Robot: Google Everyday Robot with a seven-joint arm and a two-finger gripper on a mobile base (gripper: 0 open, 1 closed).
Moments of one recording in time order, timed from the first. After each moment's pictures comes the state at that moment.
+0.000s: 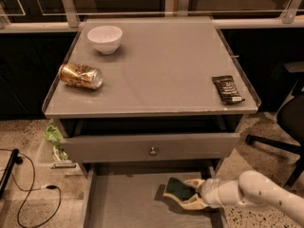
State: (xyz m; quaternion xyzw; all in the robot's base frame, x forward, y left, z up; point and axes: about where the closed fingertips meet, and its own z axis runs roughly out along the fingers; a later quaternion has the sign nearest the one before) arm 0.447 -0.154 0.426 -0.52 0.73 0.26 0.36
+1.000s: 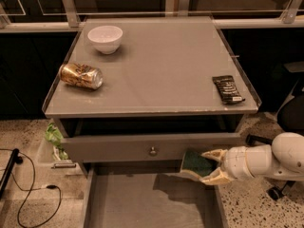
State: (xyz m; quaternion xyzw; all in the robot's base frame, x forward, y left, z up) arm 0.460 -0.203 0.604 -0.58 0.71 0.18 0.35
